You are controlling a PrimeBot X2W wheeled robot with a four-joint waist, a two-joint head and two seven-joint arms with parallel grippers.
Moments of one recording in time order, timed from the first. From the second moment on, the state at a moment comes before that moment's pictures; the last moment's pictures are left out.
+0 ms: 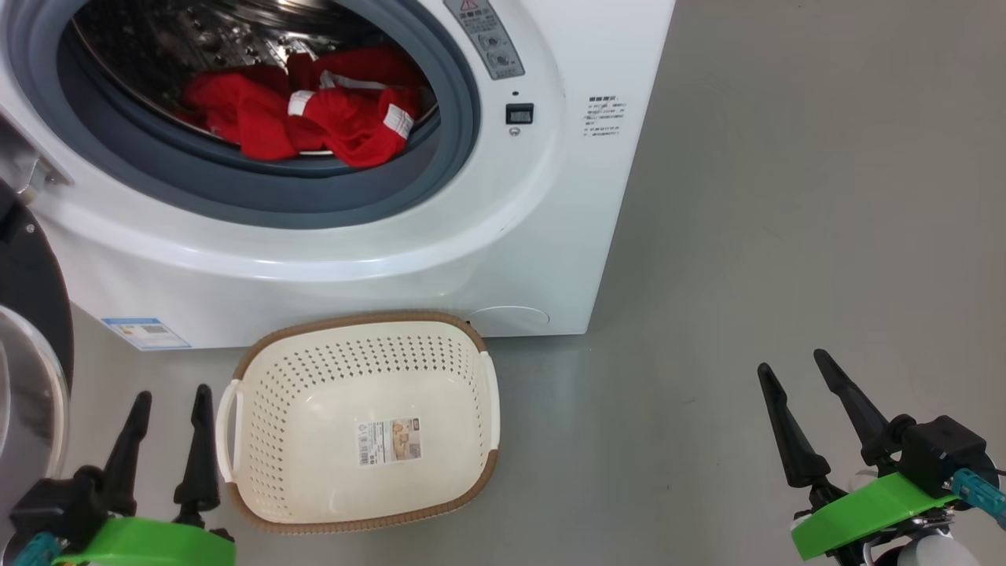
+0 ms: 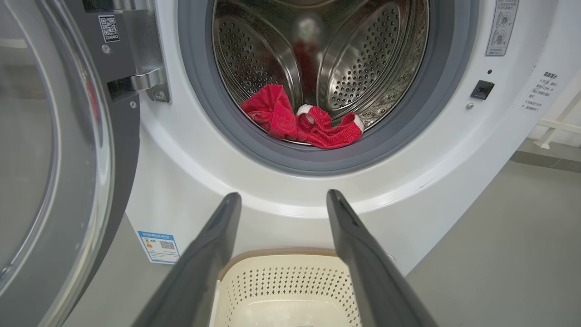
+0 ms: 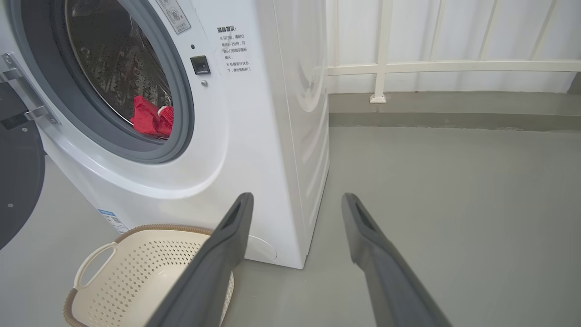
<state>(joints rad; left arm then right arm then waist) -0.12 0.18 -0.04 0.27 -0.40 -0.13 -0.25 -0.09 -0.22 0.08 0.15 0.31 0.13 -0.26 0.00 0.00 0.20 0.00</state>
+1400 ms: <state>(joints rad) -0.85 0.34 -0.41 0.60 -0.63 -0.13 -0.21 -0.25 -0.15 0.10 0.12 0.29 0.13 -0.26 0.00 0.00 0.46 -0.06</state>
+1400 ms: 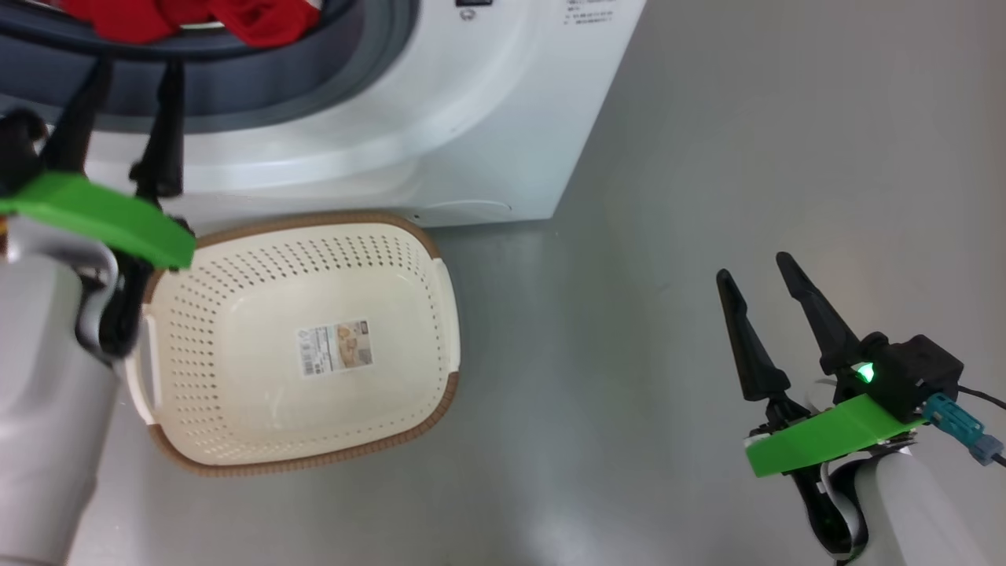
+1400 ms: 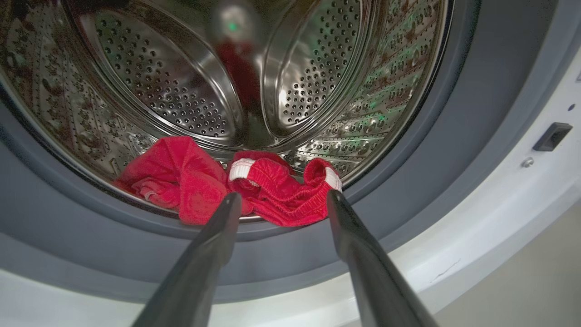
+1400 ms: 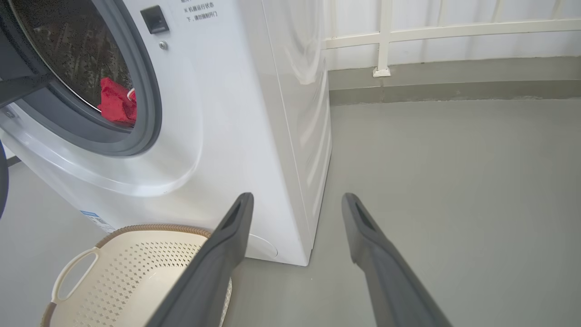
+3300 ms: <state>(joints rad) -1.39 0.53 -1.19 0.95 -1.16 -0.13 -0.17 -0.36 -0.10 0.21 0.12 0.28 0.13 -0.26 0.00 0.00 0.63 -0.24</state>
